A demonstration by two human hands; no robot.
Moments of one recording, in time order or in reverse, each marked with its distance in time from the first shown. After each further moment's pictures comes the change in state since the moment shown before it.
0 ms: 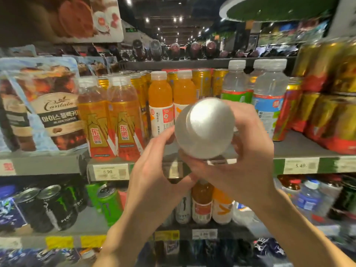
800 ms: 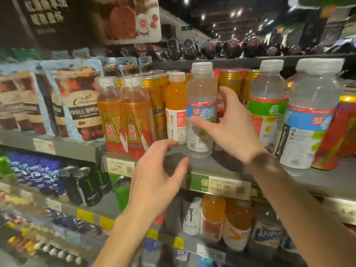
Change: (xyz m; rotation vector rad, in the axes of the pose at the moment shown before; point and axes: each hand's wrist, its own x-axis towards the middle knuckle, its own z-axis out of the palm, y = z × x) left_hand 0.015 -0.022 0.037 0.387 0.129 -0.217; right_hand 0.052 0.111 0.041 0.155 -0.349 0.579
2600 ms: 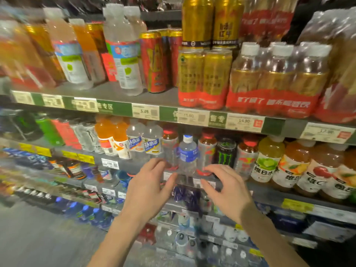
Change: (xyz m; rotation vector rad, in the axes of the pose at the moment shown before) left_hand -0.234 0.283 0.193 0.238 -0.364 -0.130; right_hand -0.333 0.222 -0.330 -0.208 -0.262 0.092
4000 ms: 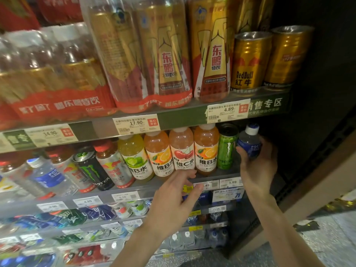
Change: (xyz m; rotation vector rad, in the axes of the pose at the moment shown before) left_hand 0.005 0.304 0.210 -0.501 -0.433 0.245; right_hand -0.094 0.281 -0.238 -0.206 0.856 0.558
